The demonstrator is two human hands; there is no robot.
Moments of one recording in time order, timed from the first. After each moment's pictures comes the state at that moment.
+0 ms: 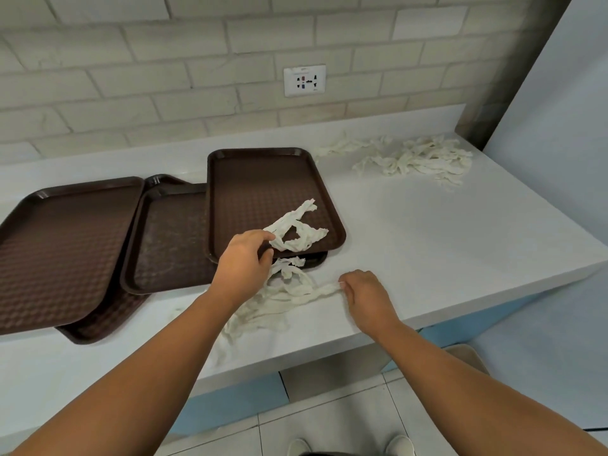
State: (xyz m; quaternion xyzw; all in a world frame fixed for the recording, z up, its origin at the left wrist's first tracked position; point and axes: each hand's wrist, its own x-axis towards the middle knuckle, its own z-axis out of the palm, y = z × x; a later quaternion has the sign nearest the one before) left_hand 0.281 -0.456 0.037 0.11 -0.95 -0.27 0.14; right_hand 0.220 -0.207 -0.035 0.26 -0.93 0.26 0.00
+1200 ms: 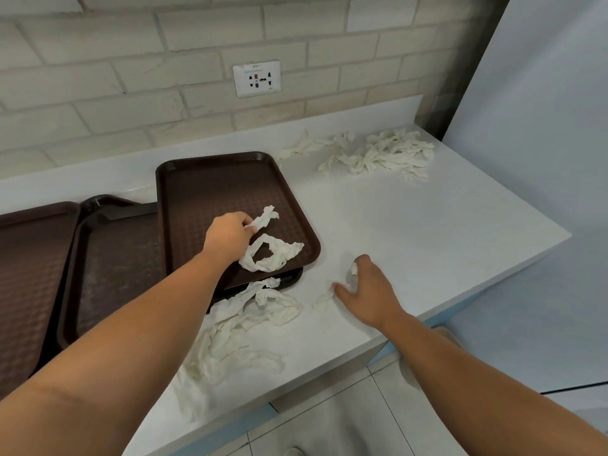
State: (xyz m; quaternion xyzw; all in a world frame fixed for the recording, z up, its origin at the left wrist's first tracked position) left_hand 0.137 -0.489 0.023 0.16 -0.96 -0.24 0.02; right_hand 0.177 -0.182 -0.024 0.13 -0.94 0.31 -0.05
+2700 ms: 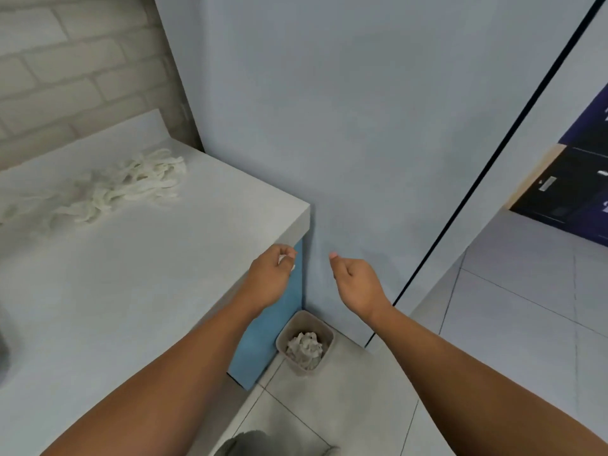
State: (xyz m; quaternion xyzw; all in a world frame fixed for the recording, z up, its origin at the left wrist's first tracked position) left_hand 0.120 0.077 0.016 -0.09 -0.83 -0.51 -0.18; right_hand 0.192 0.248 0.012 -0.16 -0.86 0.47 0.06
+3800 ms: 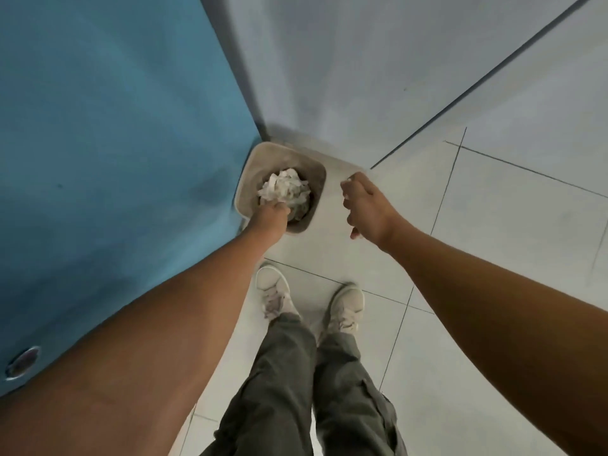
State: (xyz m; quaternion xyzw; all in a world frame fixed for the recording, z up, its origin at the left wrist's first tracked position) left_hand 0.084 0.142 -0.487 0.03 -0.83 -0.27 -0.49; right_hand 0.182 0.292 -0.422 -0.43 -0.67 0.58 -0.15
